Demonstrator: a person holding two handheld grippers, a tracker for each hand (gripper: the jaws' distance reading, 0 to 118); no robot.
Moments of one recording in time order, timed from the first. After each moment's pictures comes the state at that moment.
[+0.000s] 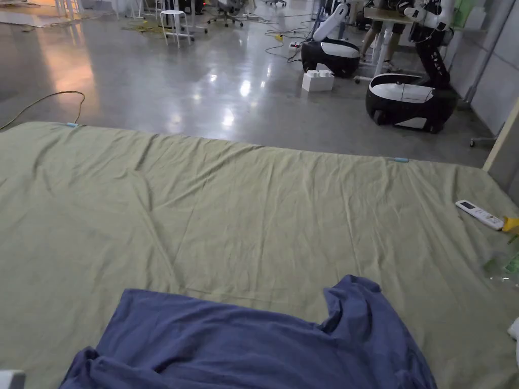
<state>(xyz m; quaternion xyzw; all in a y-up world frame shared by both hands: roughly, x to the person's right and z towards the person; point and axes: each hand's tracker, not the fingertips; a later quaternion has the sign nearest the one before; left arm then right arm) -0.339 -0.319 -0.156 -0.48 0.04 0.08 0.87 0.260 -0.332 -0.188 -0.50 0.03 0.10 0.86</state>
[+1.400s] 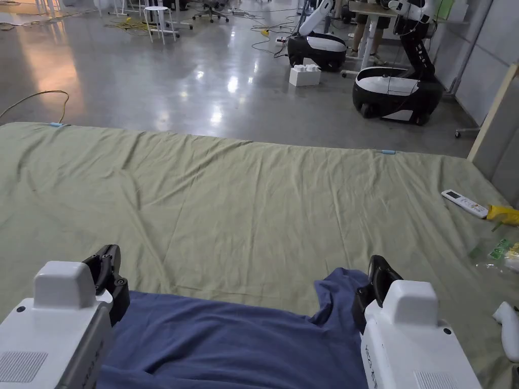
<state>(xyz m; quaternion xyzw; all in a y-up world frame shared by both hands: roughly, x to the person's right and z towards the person) -0.224 -0.200 -0.196 -0.06 0.08 -0.01 0.99 0.122 -0.204 -0.223 -0.02 0.01 0.05 1.00</state>
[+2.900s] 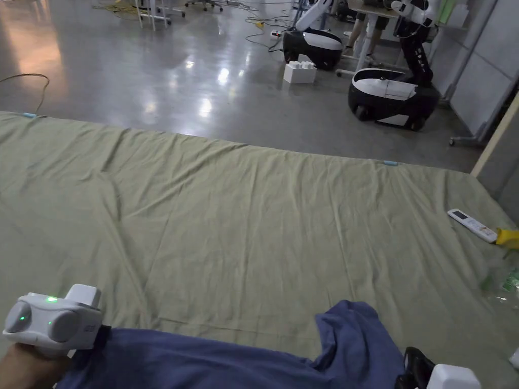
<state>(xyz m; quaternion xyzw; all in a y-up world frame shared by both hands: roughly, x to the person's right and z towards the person) -0.326 -0.373 -0.437 -0.50 0.03 -0.02 0.86 0.170 -0.268 -0.286 -0.18 -0.04 0.06 0.98</state>
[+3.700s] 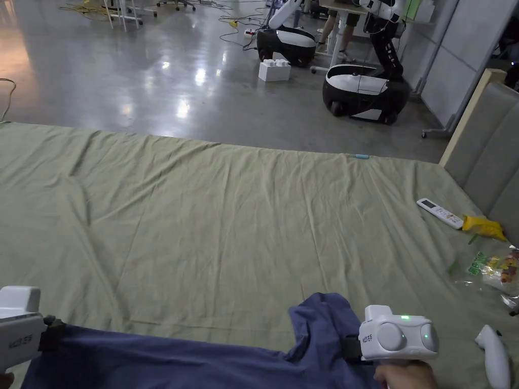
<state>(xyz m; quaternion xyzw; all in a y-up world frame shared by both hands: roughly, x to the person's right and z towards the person) -0.319 -0.300 -0.377 -0.42 0.03 0.02 0.91 0.239 -0.370 -0.466 -0.52 -0.01 0.05 0.85</state>
